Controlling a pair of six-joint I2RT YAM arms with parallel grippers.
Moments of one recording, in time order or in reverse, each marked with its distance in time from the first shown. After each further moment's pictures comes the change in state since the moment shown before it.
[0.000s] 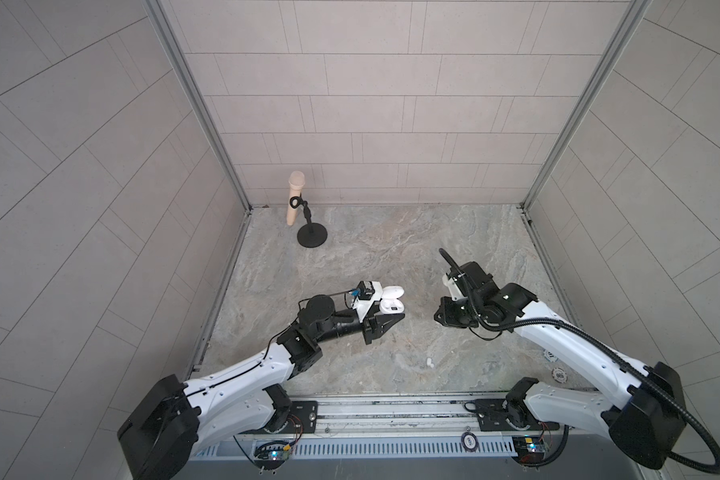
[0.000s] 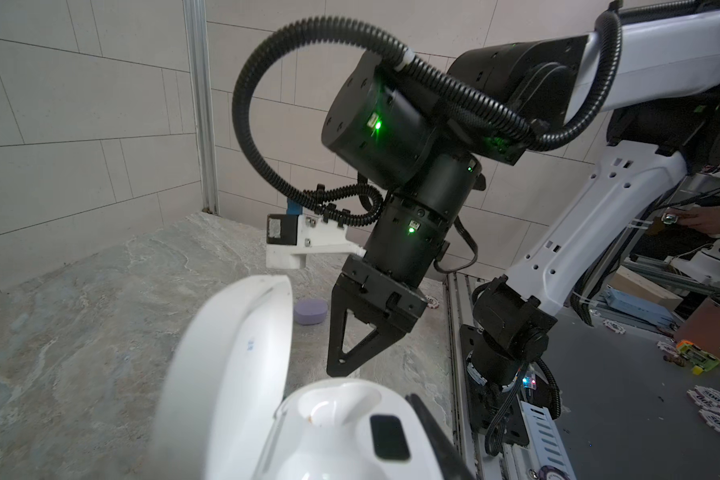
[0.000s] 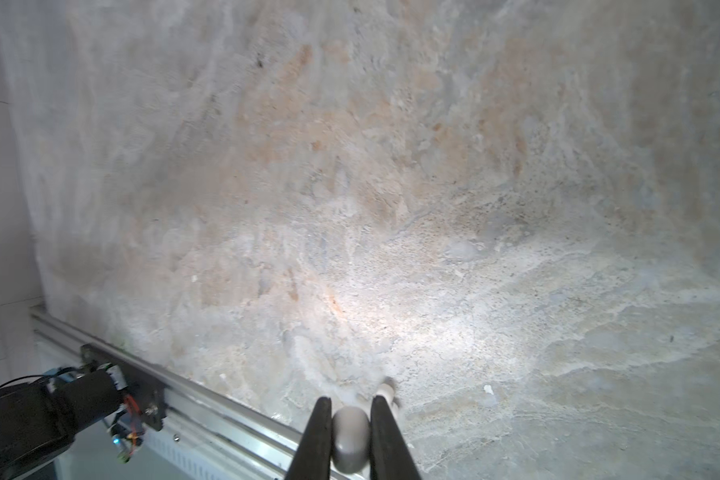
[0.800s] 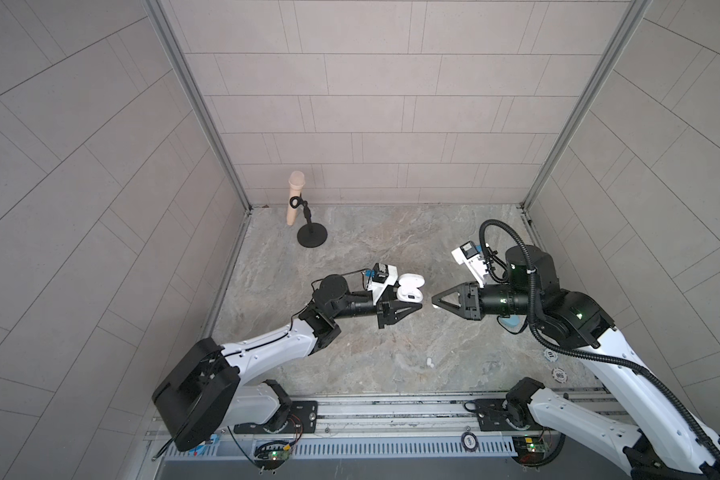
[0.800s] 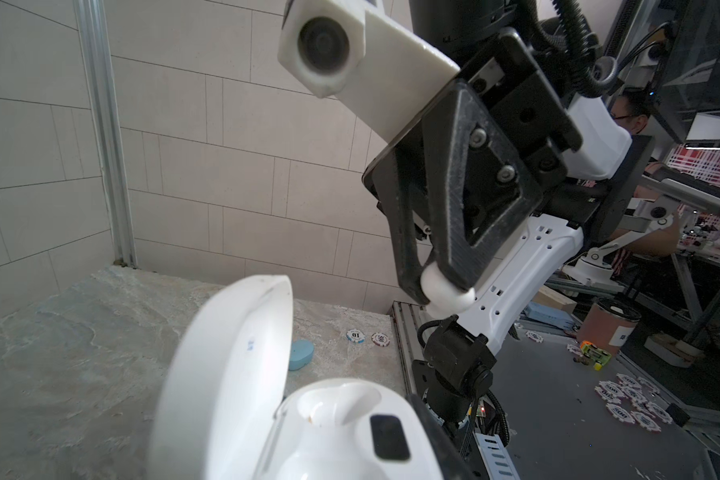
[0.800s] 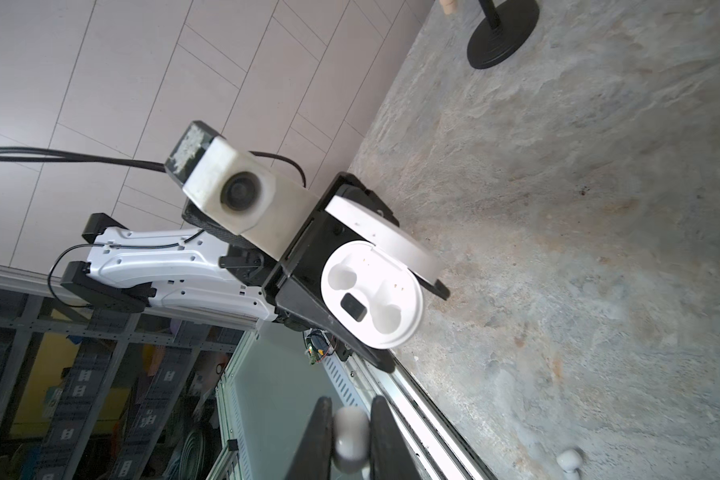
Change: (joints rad) left arm 0.024 0.267 0.182 0.241 0.252 -0.106; right arm -0.031 -0.225 0.231 0.062 -0.450 -0.113
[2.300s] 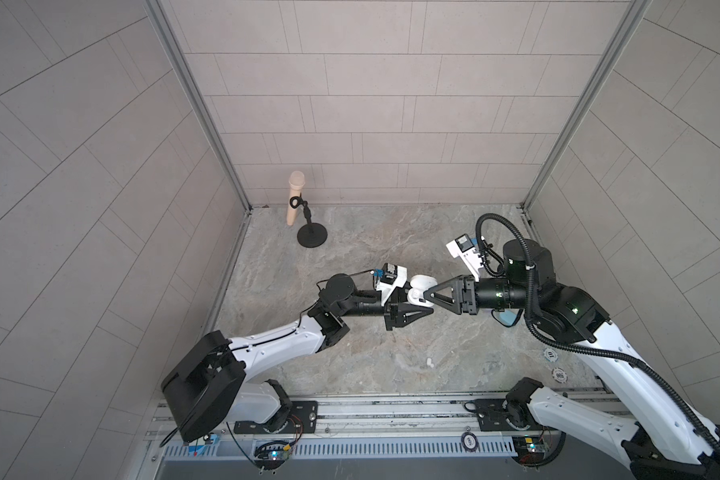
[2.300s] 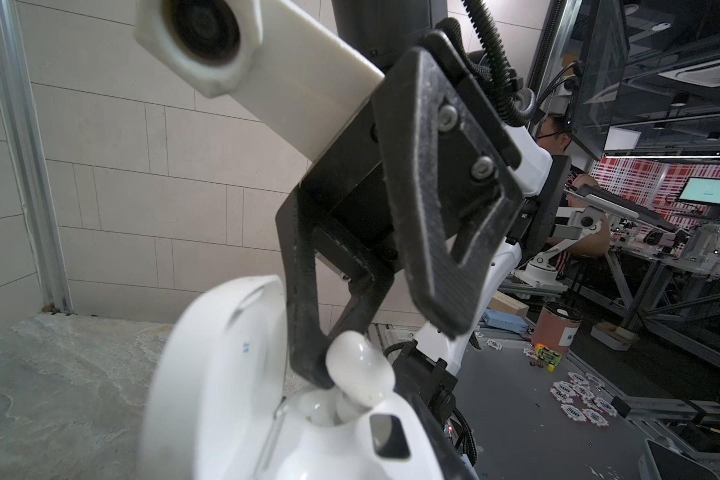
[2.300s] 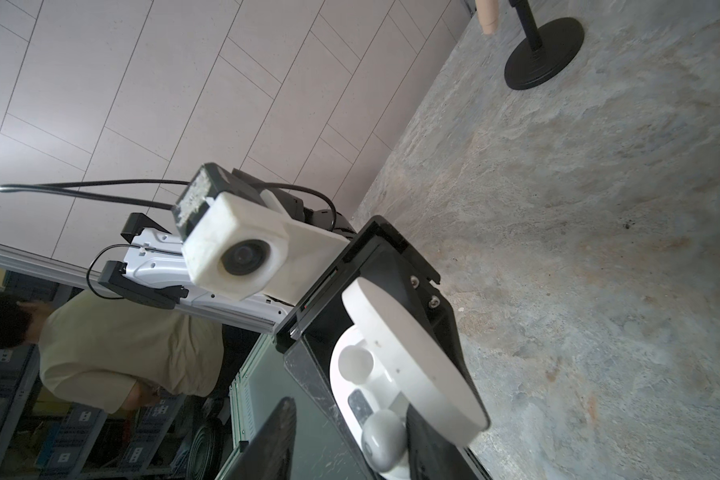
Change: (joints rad) left arm -0.067 0.035 0.058 0.061 0.047 -0.040; right arm 0.035 0.042 0.045 0.063 0.005 0.031
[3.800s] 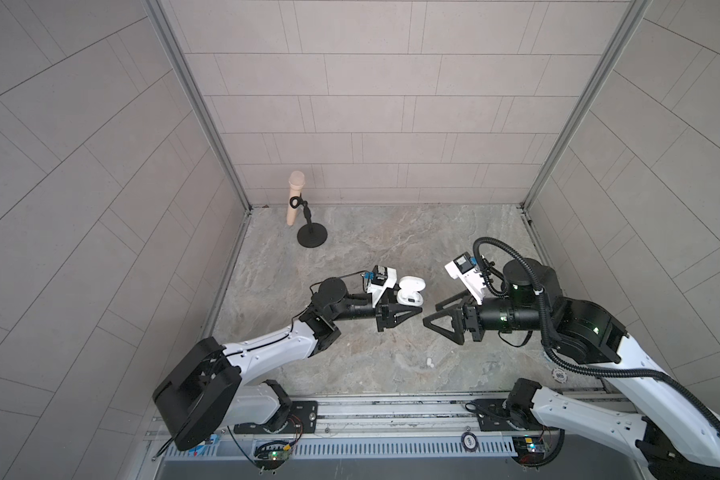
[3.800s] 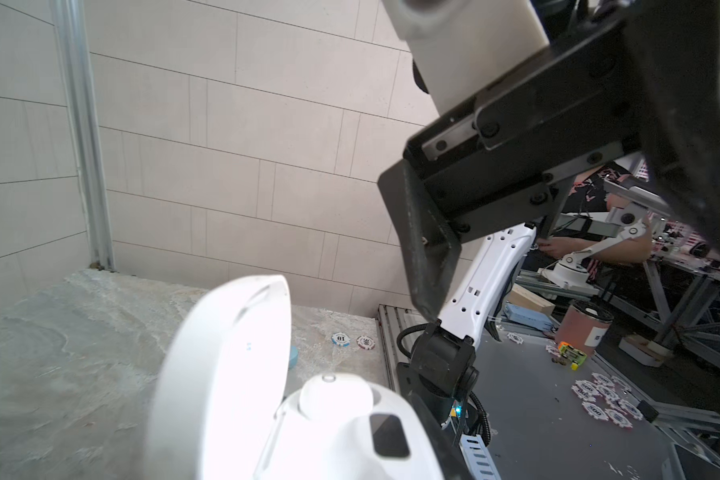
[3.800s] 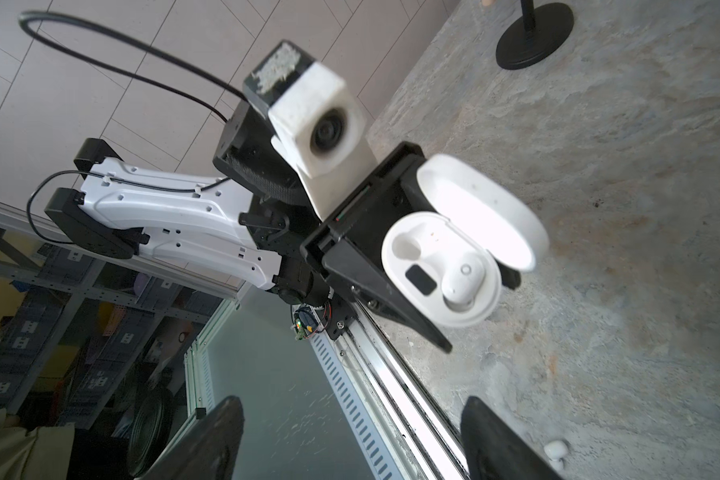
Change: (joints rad) left arm 0.077 -0.058 -0.110 -0.018 -0.042 0.008; right arm 0.233 -0.092 -0.008 -0.154 0.253 -0.063
